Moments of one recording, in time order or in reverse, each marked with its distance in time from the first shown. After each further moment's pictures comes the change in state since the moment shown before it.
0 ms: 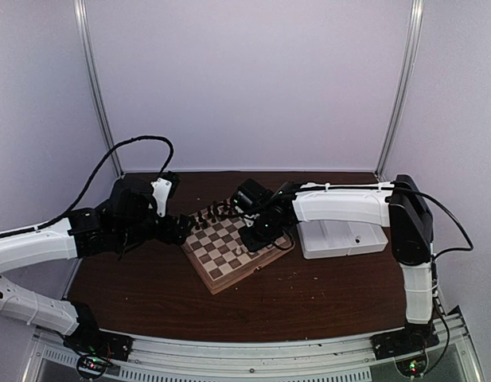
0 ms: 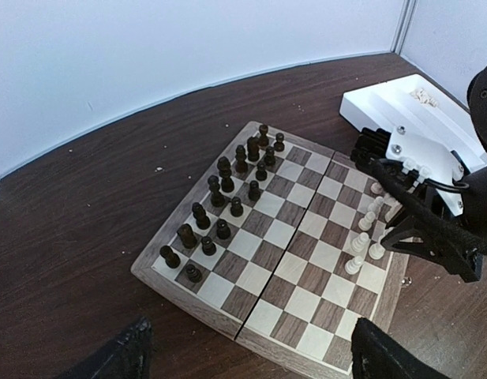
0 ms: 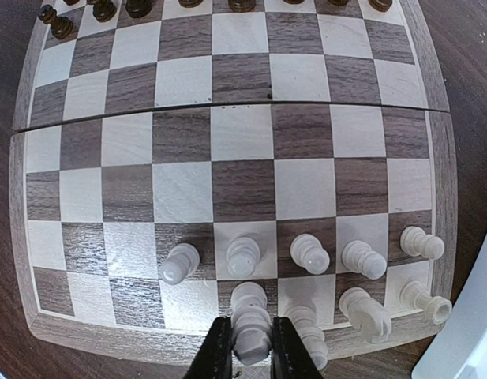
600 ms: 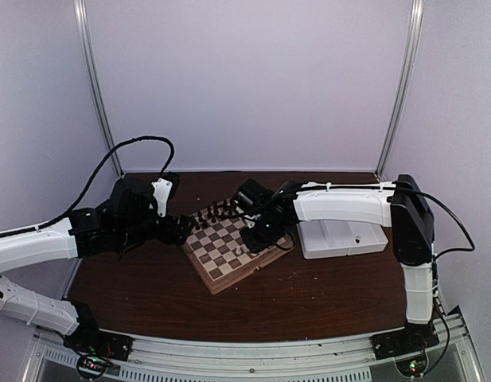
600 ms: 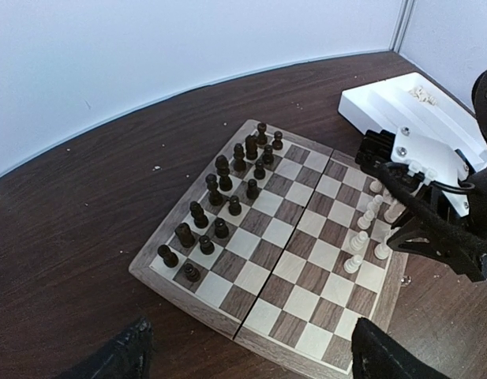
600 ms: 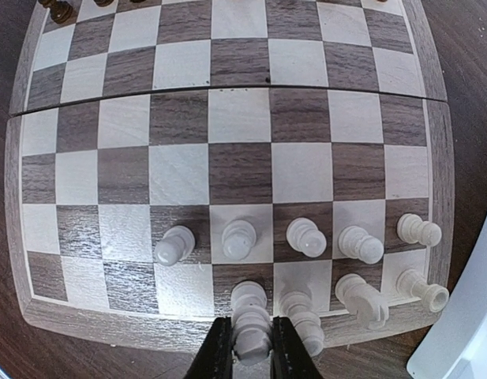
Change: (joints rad) left arm 0.002 0.006 0.000 0.000 0.008 0.000; right arm 0.009 -0.008 0.000 -0.031 0.000 -0.012
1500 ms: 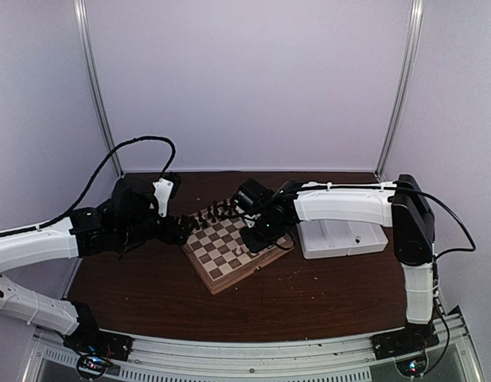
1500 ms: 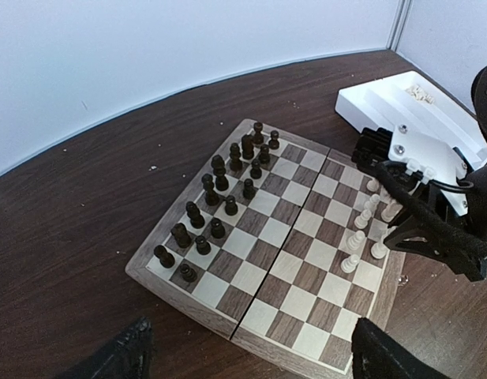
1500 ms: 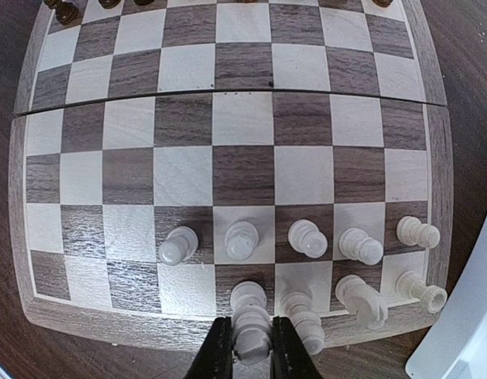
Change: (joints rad) left arm 0.000 0.007 0.003 0.000 0.011 0.000; right arm 0.002 -0.006 -0.002 0.002 0.000 -0.012
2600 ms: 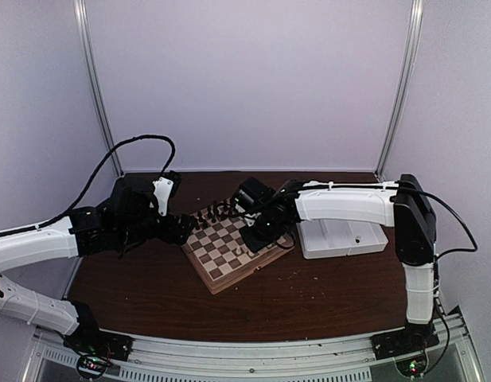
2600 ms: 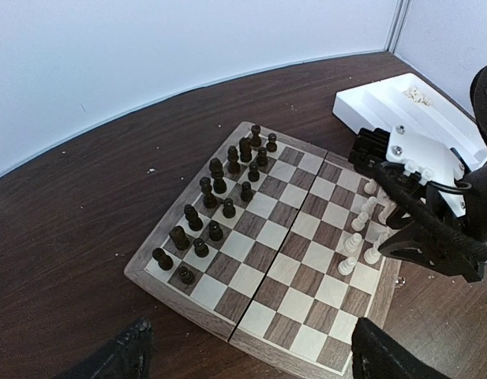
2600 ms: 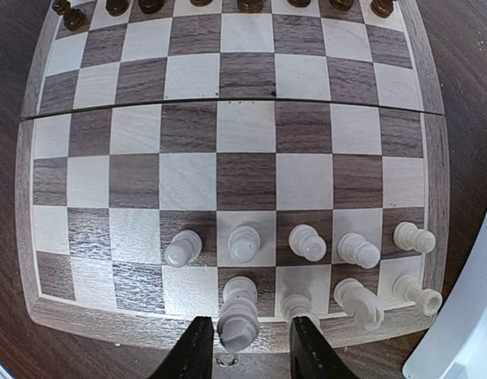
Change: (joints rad) left arm 0.000 0.000 0.008 0.000 0.005 0.000; right arm 0.000 -0.005 -0.002 0.011 0.000 -0.010
